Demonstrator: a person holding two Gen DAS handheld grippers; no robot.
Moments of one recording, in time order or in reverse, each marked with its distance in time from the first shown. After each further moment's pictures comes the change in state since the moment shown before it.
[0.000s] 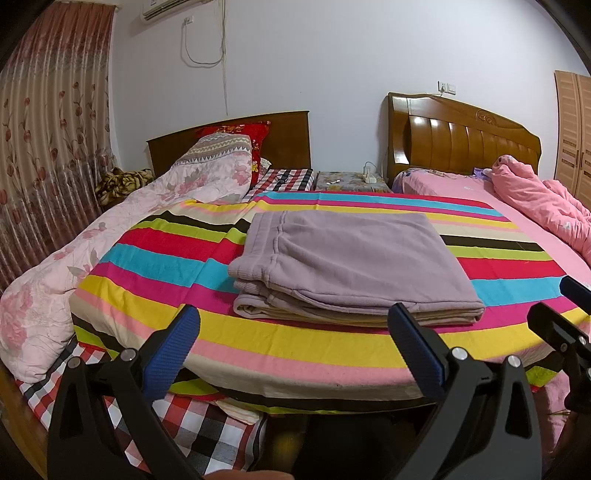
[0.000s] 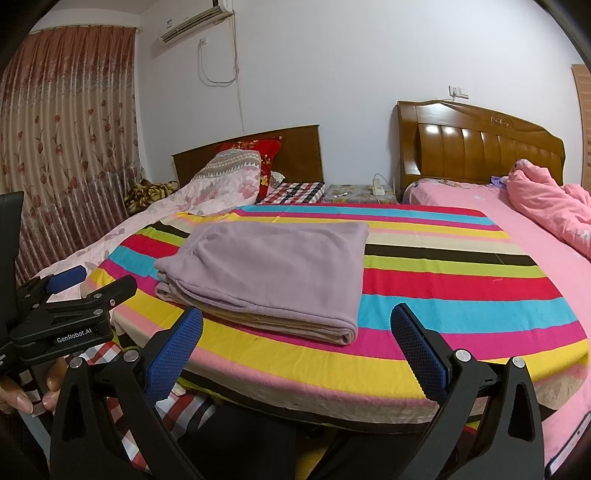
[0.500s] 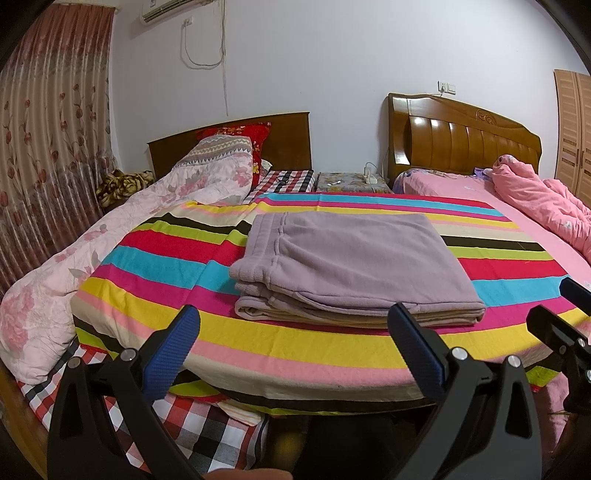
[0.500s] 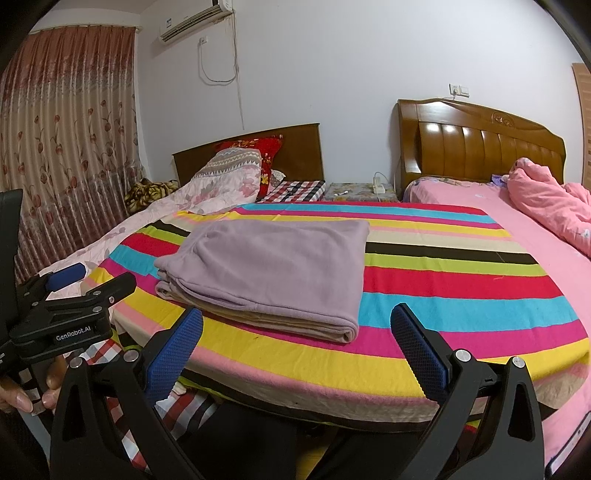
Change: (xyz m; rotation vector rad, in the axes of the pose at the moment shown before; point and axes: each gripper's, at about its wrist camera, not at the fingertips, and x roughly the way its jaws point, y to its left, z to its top) left arm 0.000 0.004 -0.001 0.004 -0.003 0.002; right arm 0.000 0.000 -0.002 0.000 0.004 0.002
